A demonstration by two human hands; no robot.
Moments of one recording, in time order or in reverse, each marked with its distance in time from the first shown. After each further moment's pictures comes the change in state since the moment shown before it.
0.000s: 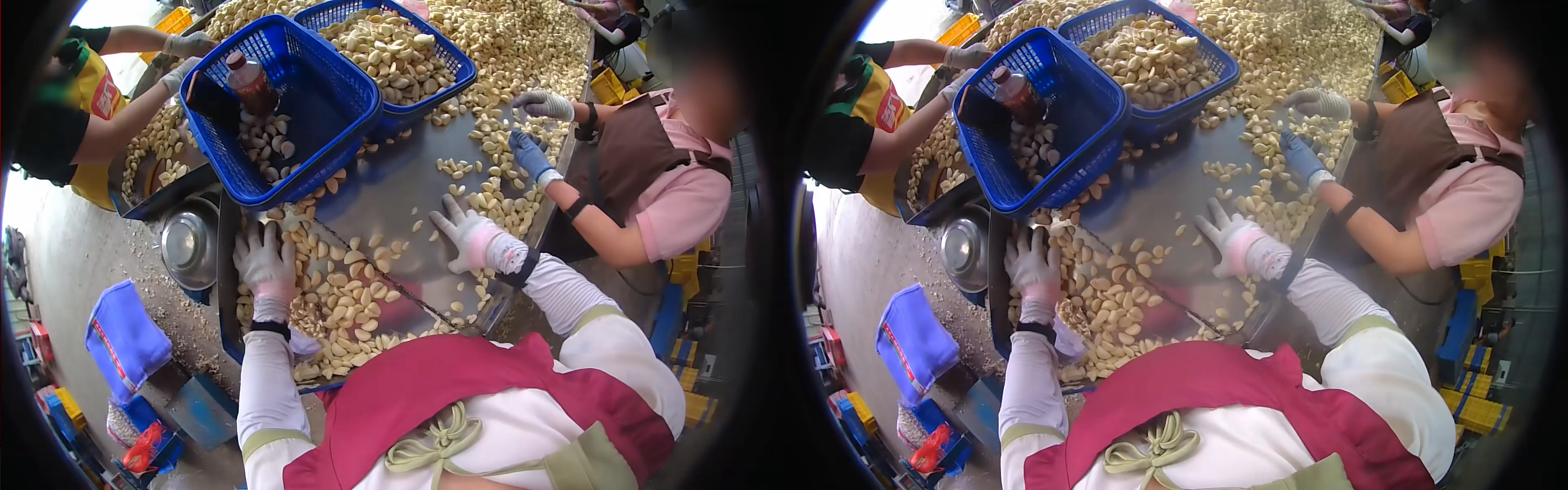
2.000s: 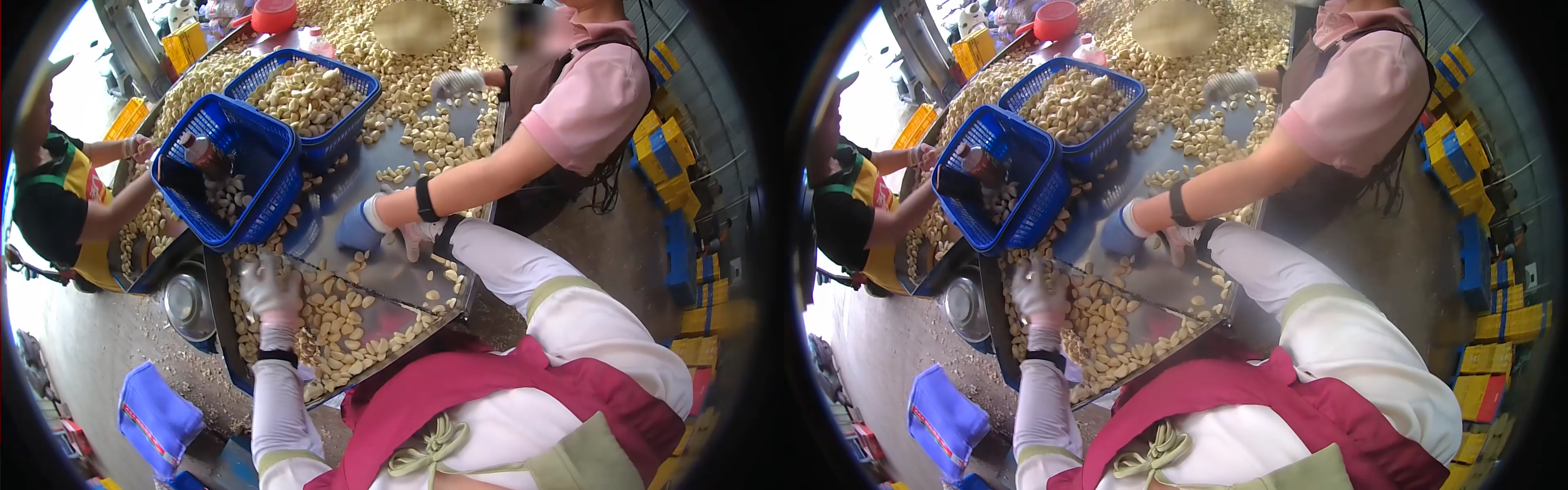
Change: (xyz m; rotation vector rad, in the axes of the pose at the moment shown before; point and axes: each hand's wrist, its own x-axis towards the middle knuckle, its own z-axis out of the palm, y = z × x) left_hand -0.011 0.039 -0.004 -0.269 0.244 0.185; right_hand 0.055 -0.029 -0.030 0.188 0.024 -0.046
